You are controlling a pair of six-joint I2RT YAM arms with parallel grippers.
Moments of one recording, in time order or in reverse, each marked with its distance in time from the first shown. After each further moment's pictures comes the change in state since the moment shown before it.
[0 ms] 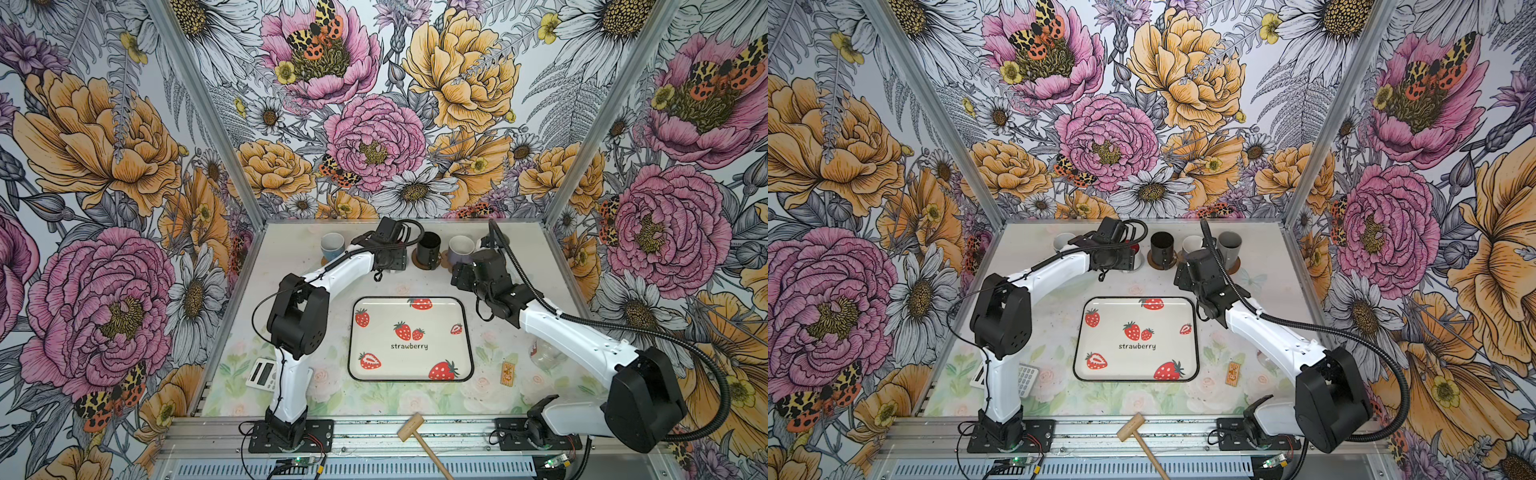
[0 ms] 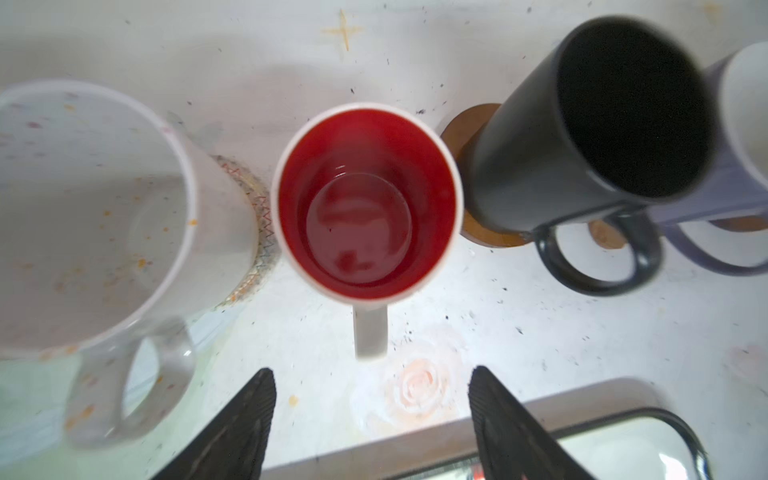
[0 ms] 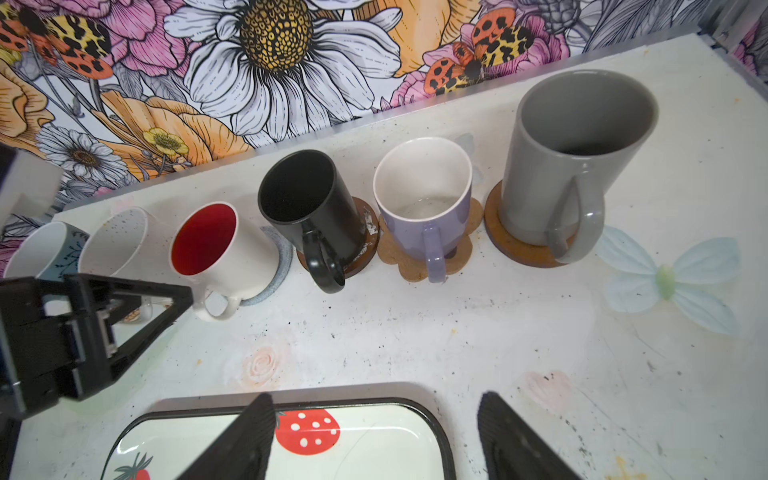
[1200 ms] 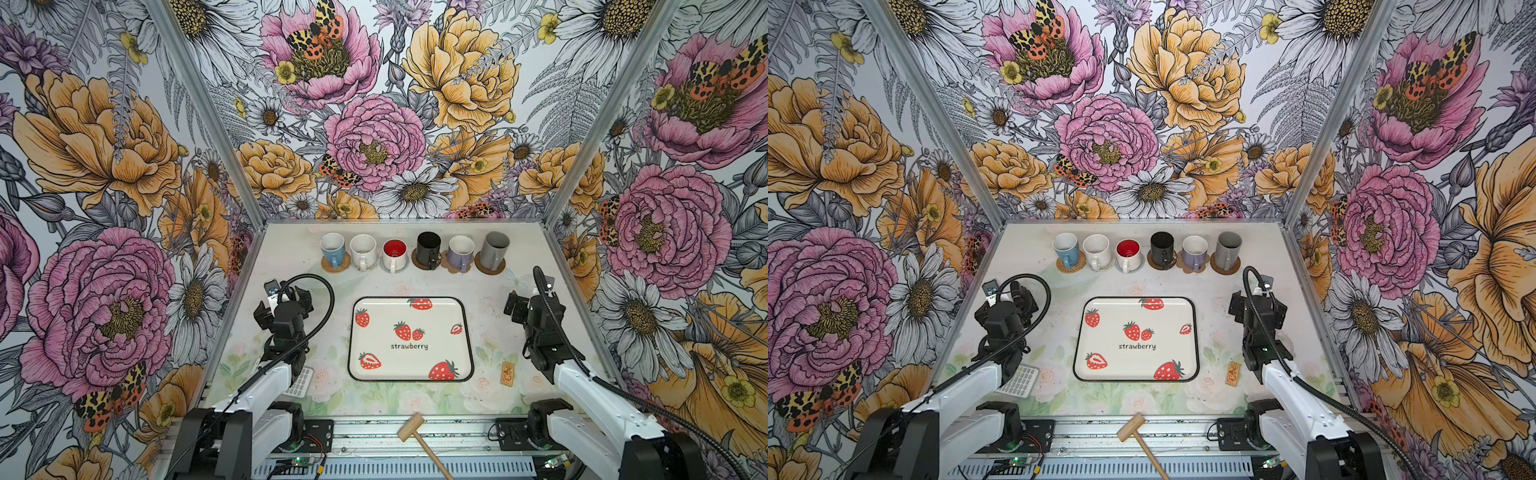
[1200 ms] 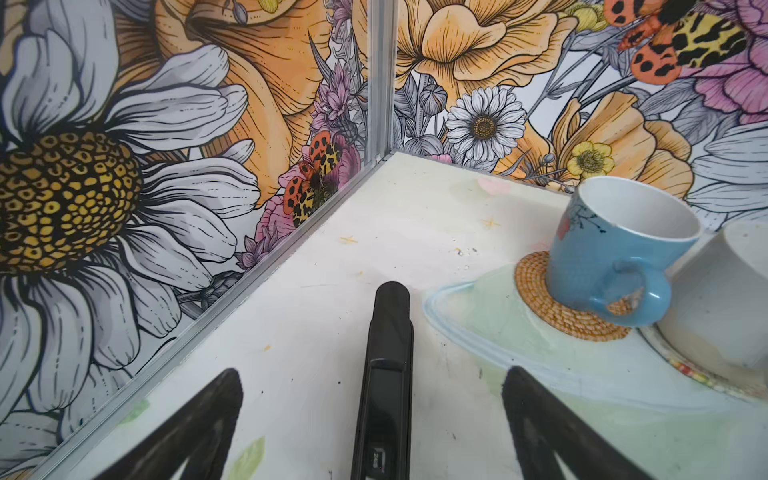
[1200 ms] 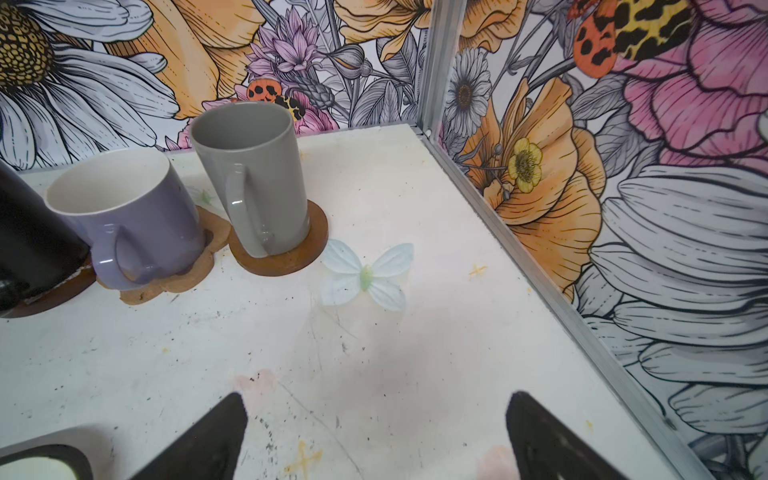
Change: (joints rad) left arm 0.463 -0.832 -1.373 1.165 -0.400 0.178; right arm -0.385 -0.339 -0.598 0.436 0.099 -0.403
